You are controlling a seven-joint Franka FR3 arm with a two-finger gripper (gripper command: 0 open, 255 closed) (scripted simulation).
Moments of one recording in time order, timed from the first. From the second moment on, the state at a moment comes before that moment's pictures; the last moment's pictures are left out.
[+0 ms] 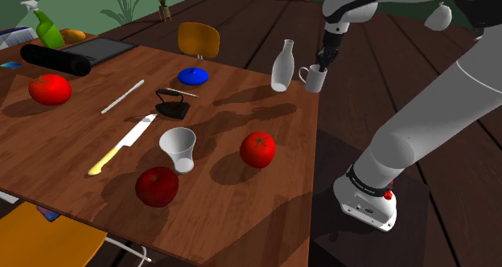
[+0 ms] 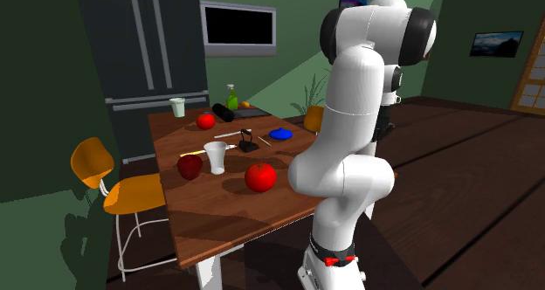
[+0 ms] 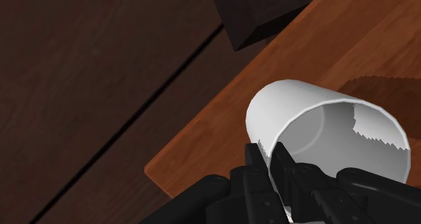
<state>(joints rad) -0.24 -0.16 -0.49 -2.25 -0.11 2.05 -0.33</state>
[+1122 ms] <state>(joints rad) -0.24 -0.06 -0.50 -2.34 -0.06 2.23 -0.36</state>
